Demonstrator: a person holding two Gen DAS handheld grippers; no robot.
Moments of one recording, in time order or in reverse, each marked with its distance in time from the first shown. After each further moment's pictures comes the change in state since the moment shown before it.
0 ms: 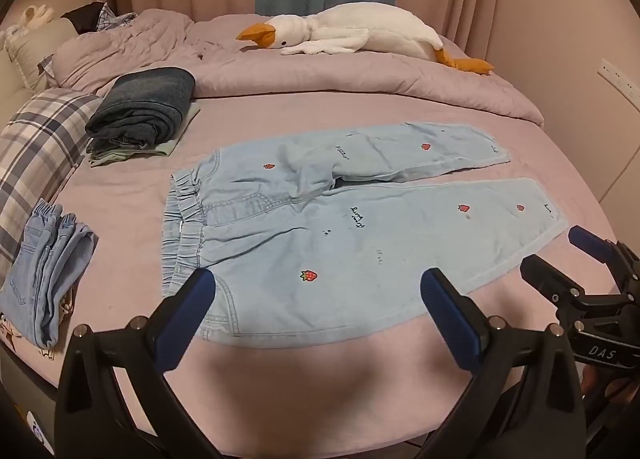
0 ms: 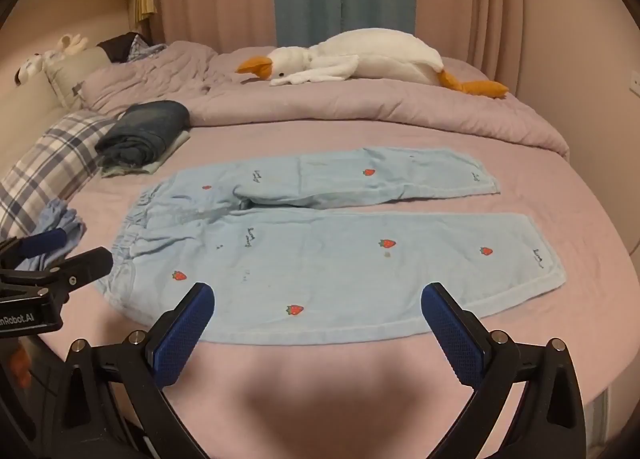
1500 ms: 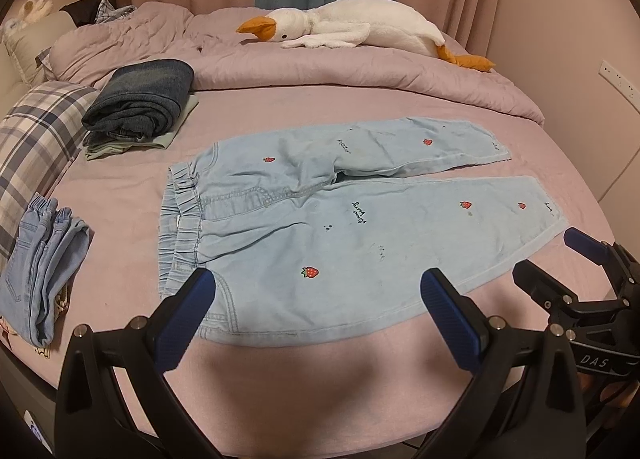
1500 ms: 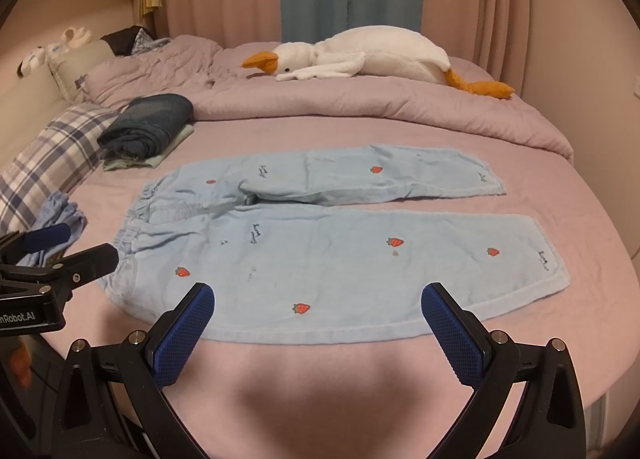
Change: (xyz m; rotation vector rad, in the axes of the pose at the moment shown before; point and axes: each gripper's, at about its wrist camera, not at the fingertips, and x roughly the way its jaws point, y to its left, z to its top) left arm 0.008 0.006 -0.002 -0.017 0.024 -0.016; right arm 0.006 0.008 -0.001 -0.025 0.028 -0.010
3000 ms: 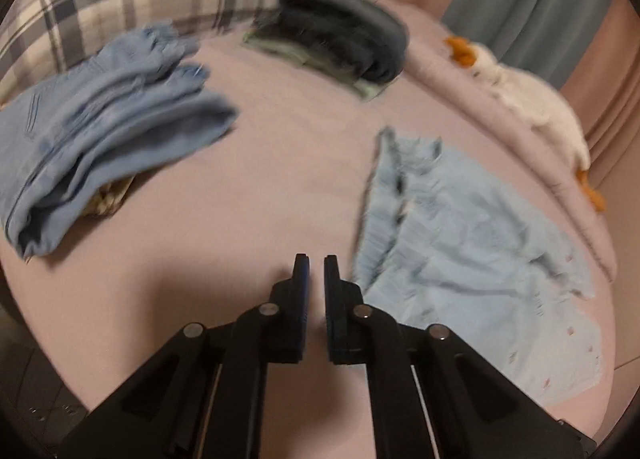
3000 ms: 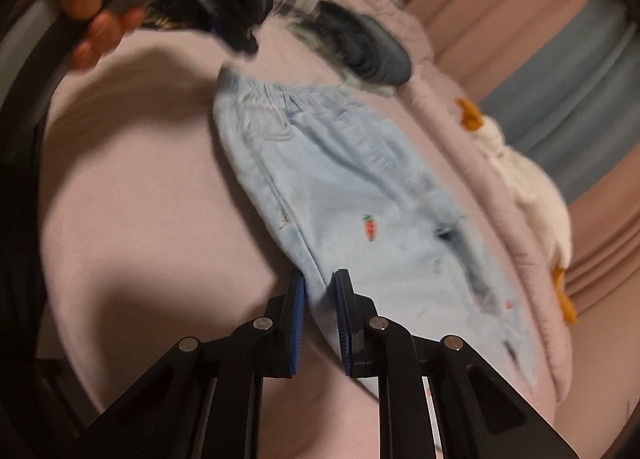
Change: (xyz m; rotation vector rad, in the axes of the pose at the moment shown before) left arm 0.045 0.206 -0.047 -0.555 -0.023 0.193; right arm 0.076 0.189 -0.086 -0.913 -0.063 0.058
